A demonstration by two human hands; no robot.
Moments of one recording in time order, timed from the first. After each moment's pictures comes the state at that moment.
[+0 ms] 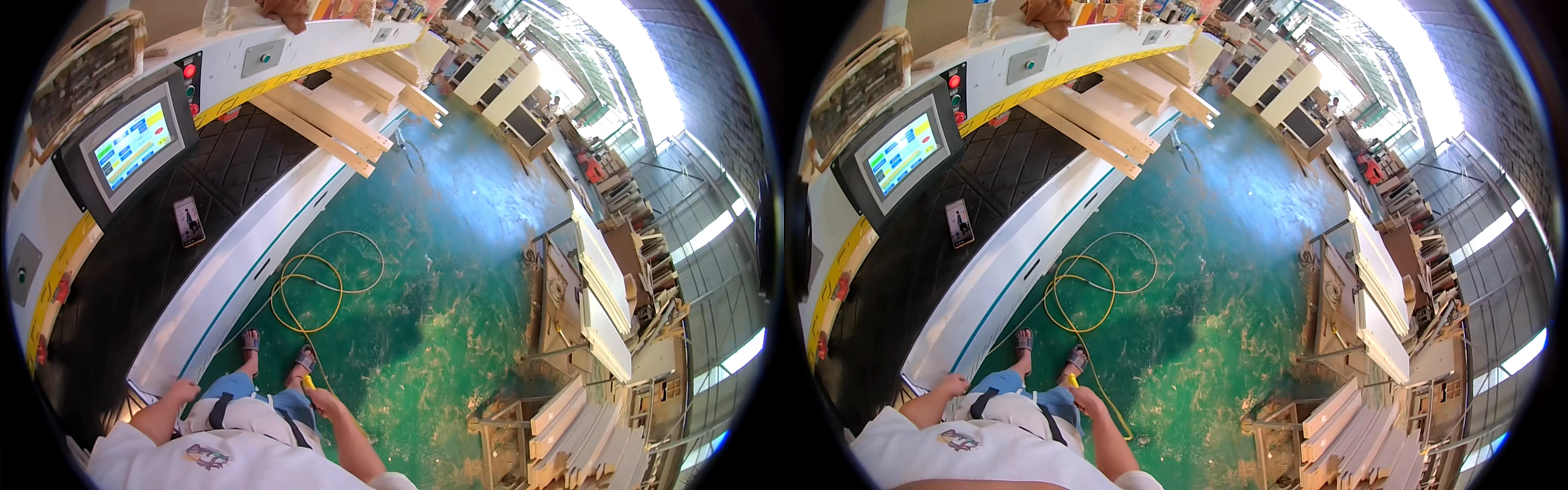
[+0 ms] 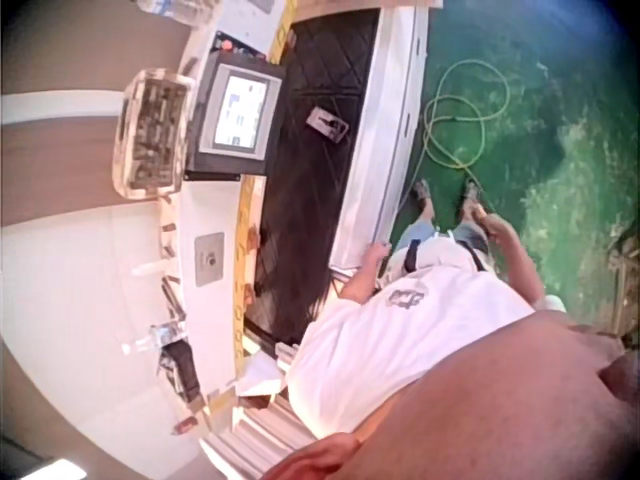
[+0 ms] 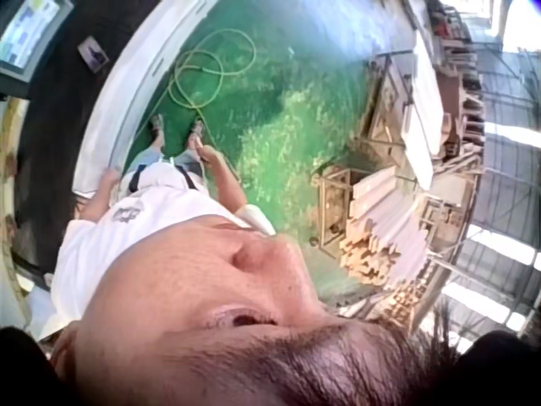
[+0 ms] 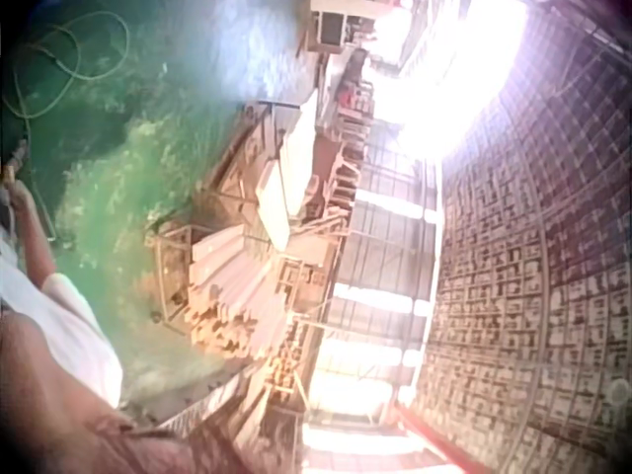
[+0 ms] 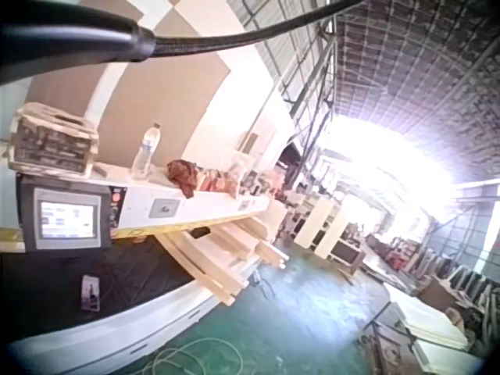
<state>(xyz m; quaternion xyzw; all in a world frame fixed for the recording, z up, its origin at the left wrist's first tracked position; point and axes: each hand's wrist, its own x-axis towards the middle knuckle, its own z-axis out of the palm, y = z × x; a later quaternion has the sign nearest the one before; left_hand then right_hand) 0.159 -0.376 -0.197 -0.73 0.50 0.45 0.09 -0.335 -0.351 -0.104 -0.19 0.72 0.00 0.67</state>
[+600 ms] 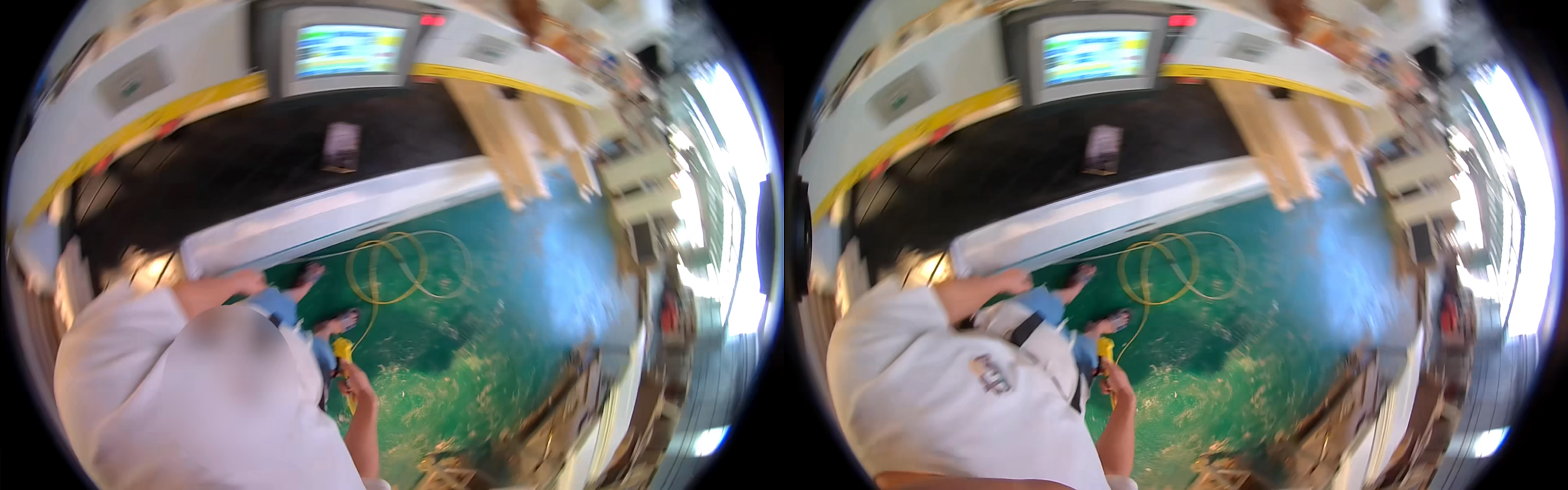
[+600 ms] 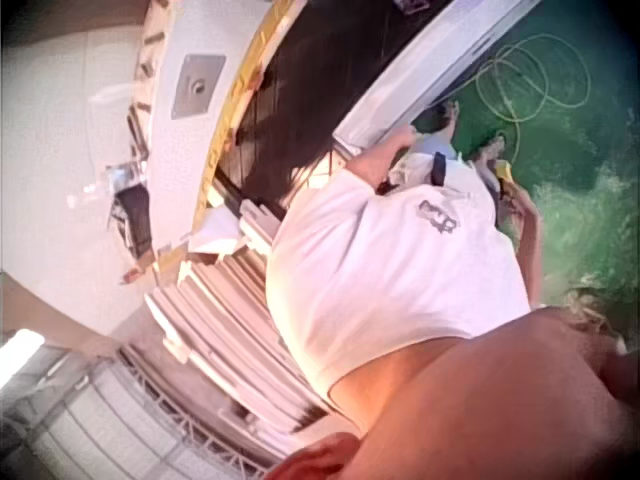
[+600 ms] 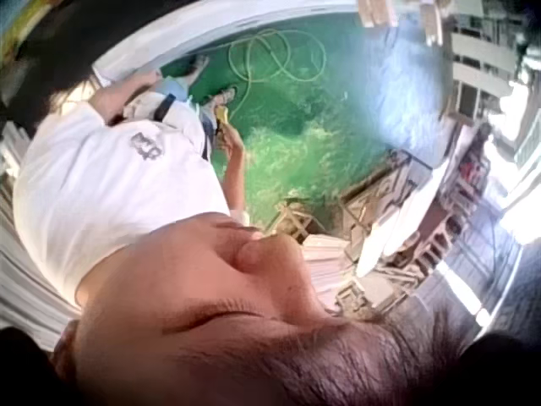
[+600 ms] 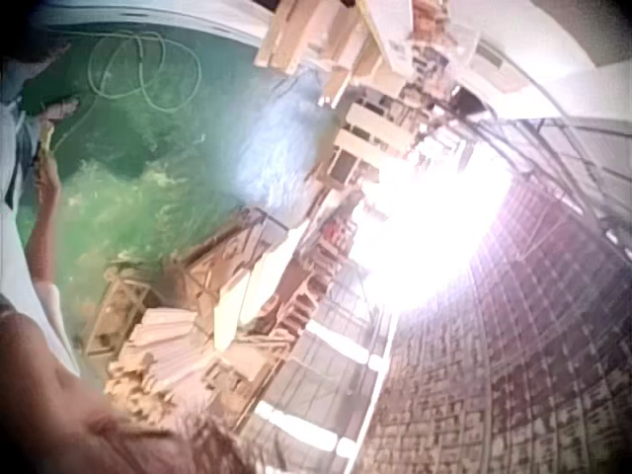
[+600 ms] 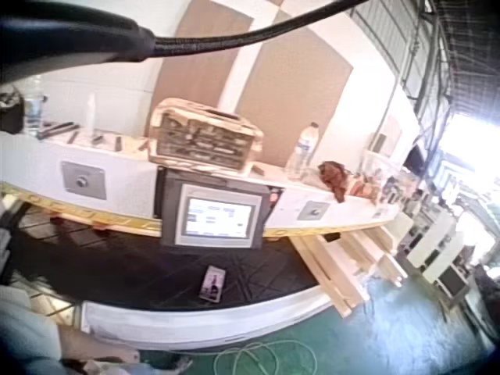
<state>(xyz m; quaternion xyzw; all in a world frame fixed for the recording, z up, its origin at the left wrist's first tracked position) 0.104 -0.409 -0.195 -0.63 0.63 0.46 0.07 -0.359 -0.331 -0.054 -0.16 0.62 -0.05 0.76</state>
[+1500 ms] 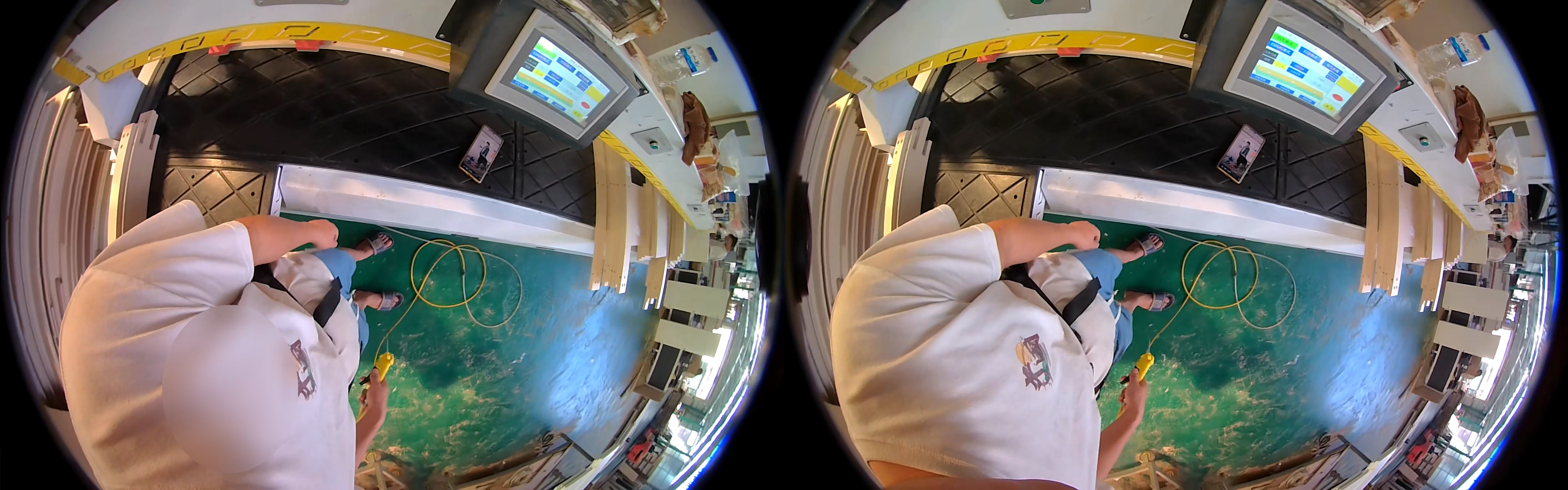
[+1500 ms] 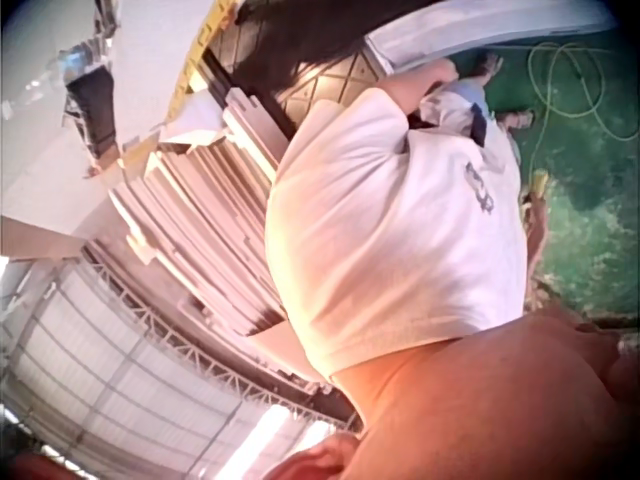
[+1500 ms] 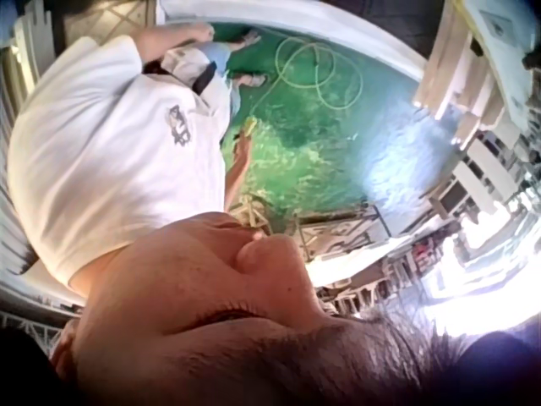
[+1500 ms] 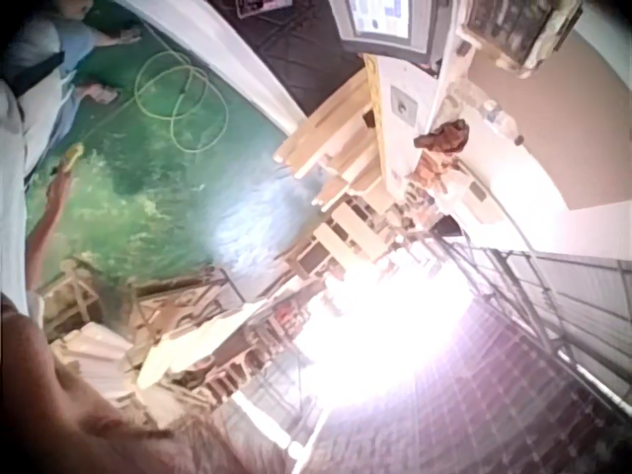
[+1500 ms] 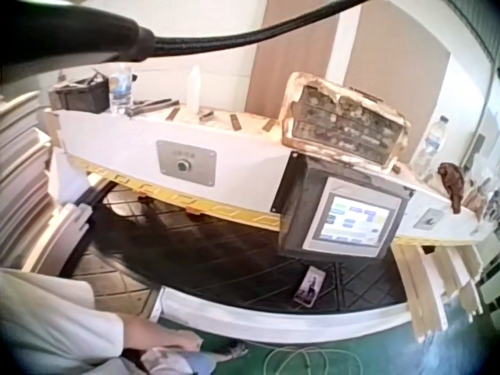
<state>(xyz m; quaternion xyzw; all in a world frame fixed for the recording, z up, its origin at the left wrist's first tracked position) 0.107 -0.389 -0.170 -0.71 0.50 0.49 0.05 -0.360 -0.304 -0.002 -0.29 0.75 0.04 0.59</state>
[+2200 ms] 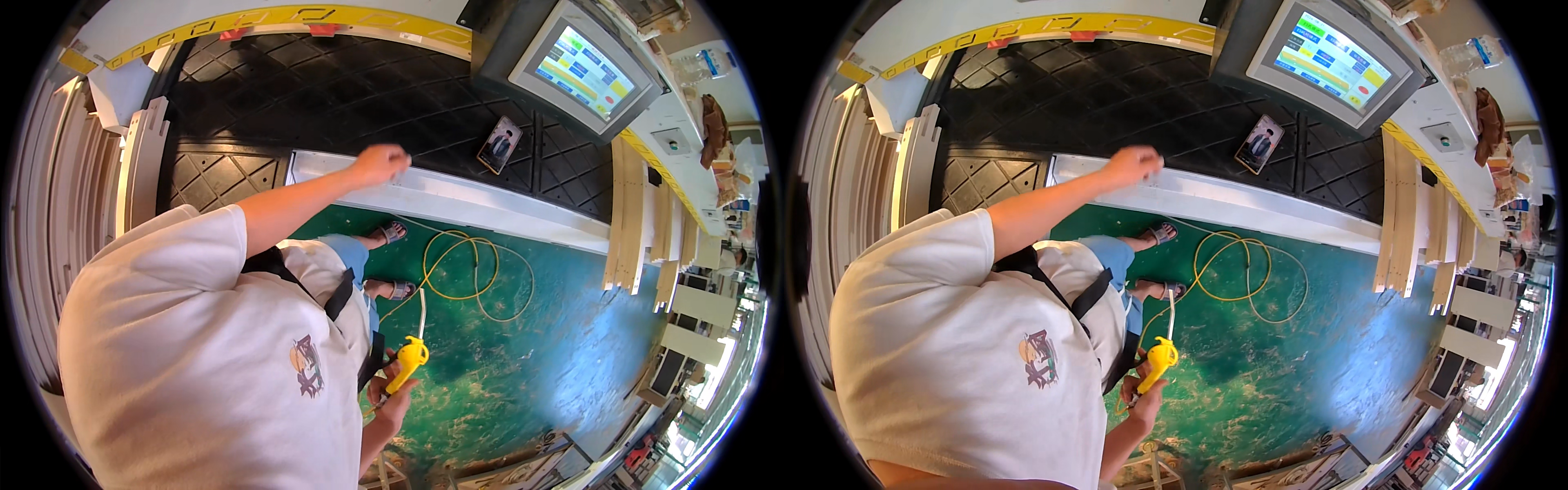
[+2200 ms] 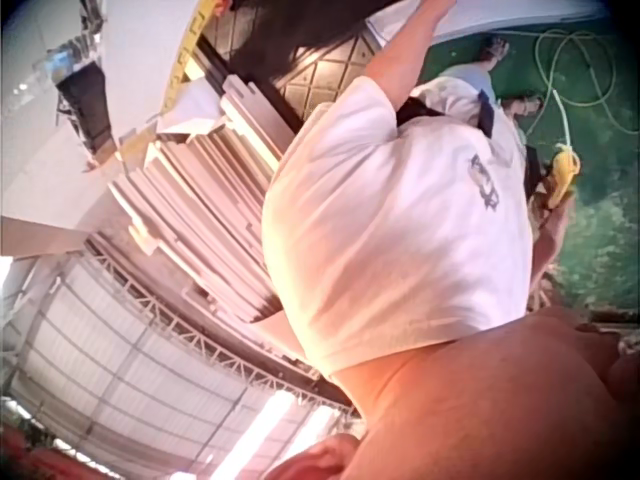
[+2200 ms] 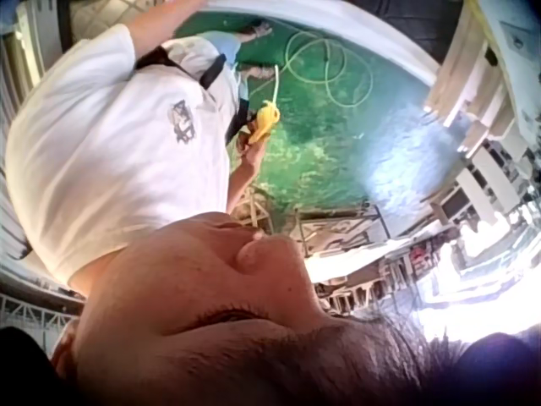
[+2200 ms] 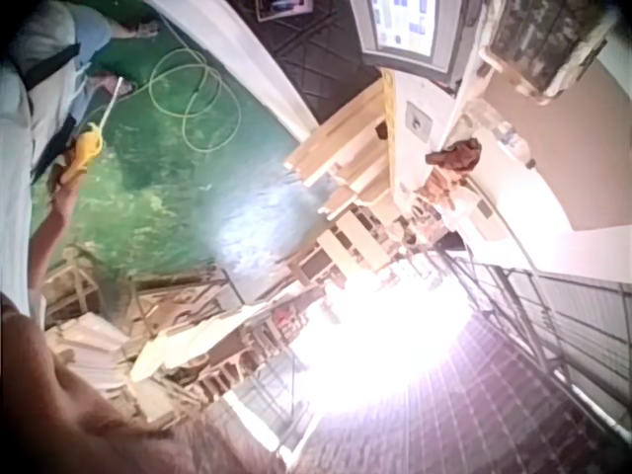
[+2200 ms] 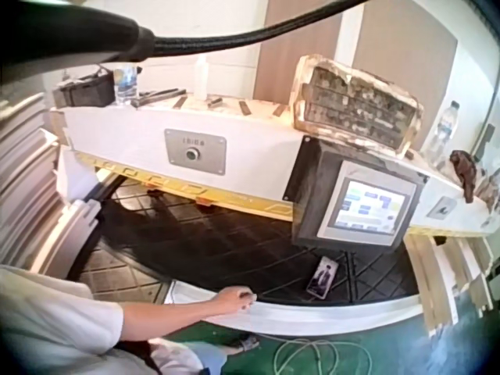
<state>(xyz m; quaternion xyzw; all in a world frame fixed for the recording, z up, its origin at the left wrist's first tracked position) 0.138 -0.511 -0.004 -0.74 0.34 0.39 -0.43 -0.332 -0.322 0.097 -0.21 0.50 -0.19 0.82</state>
